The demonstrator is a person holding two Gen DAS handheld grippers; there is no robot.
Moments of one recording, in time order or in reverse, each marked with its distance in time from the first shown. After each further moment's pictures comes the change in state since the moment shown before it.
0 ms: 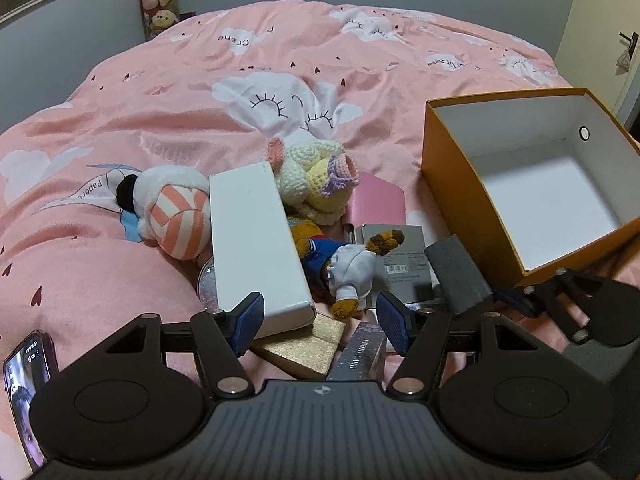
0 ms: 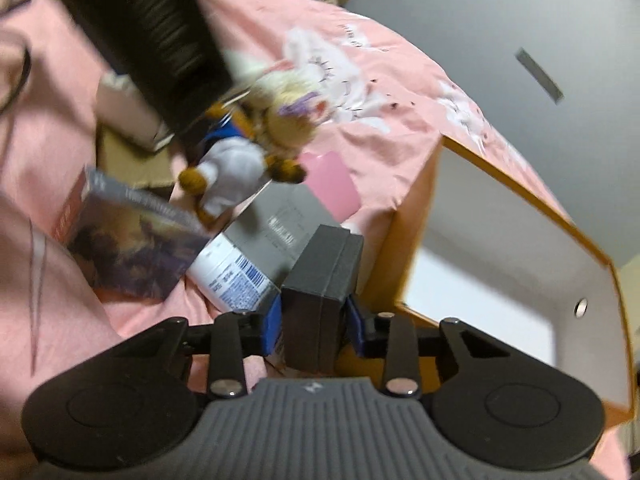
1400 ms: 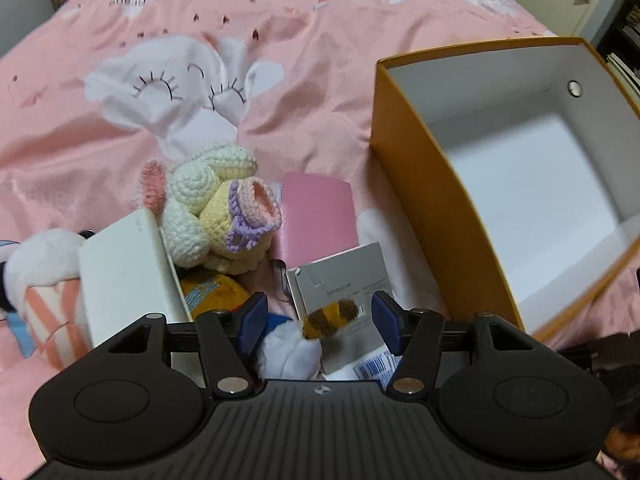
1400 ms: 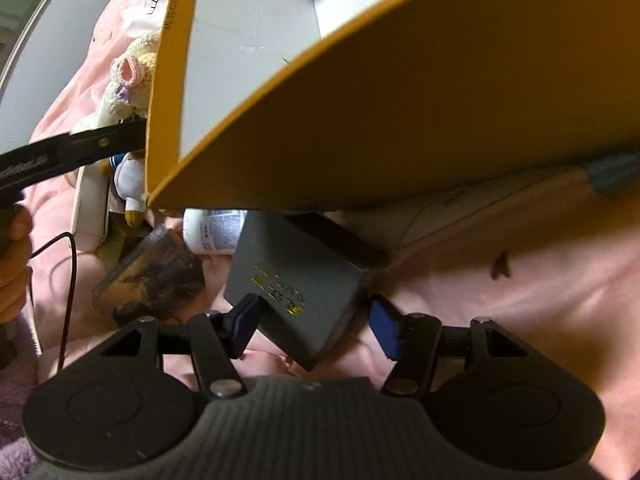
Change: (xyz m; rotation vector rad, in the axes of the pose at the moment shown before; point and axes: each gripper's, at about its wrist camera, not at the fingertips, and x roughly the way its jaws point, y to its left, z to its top) left arm 0.109 -0.030 0.076 0.141 0.258 -0.168; right arm 0.079 -0.110 -0.082 0.909 0.492 0.721
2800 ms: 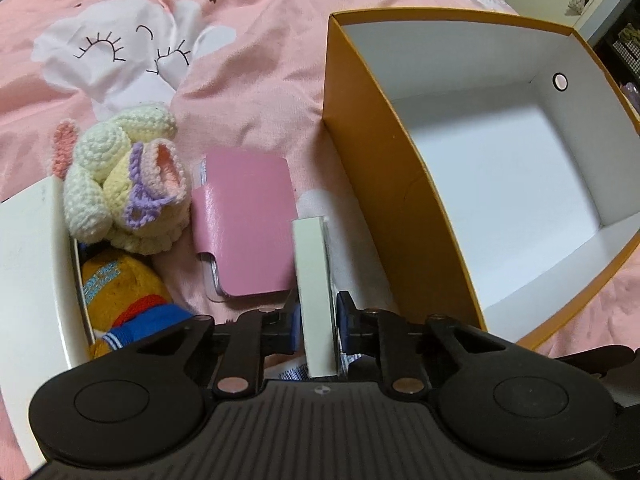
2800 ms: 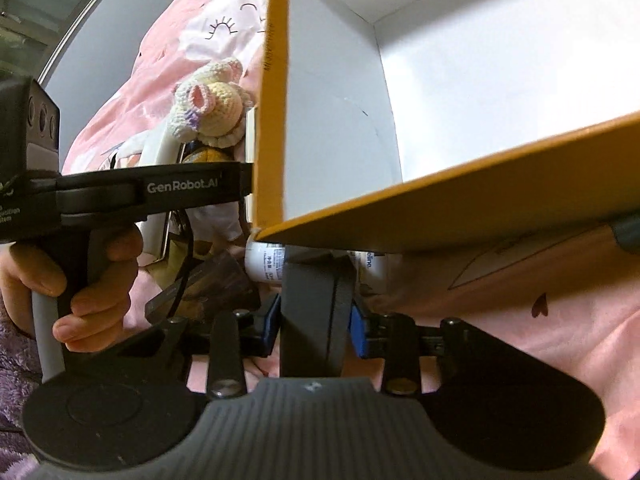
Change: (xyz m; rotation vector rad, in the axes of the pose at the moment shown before) left arm 0.019 -0.028 -0.014 -0.041 0.009 -0.100; right arm -0.038 0.052 0.003 -0.105 -0.117 0.046
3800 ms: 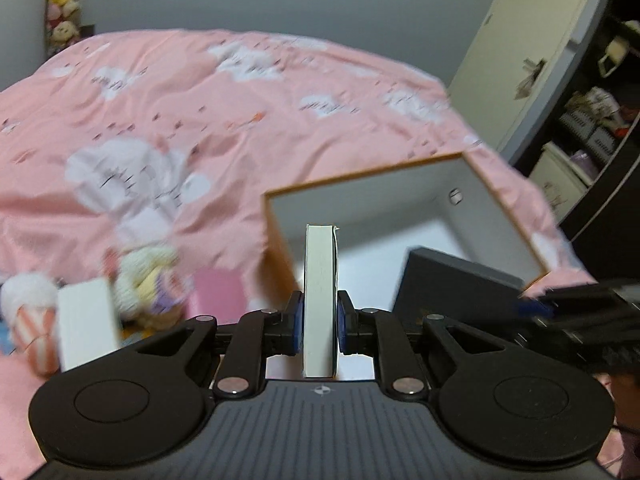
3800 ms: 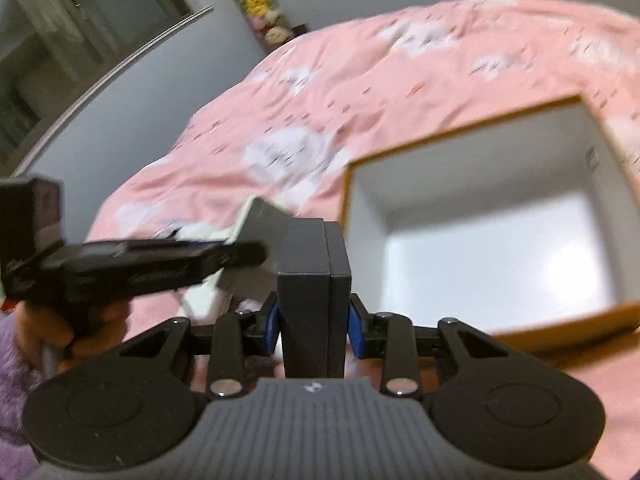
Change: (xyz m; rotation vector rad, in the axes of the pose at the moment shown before) left arm -0.123 -0.042 0.008 0.026 -0.342 -0.112; right arm -0.154 0.030 0.018 -0.241 -0.320 -0.118
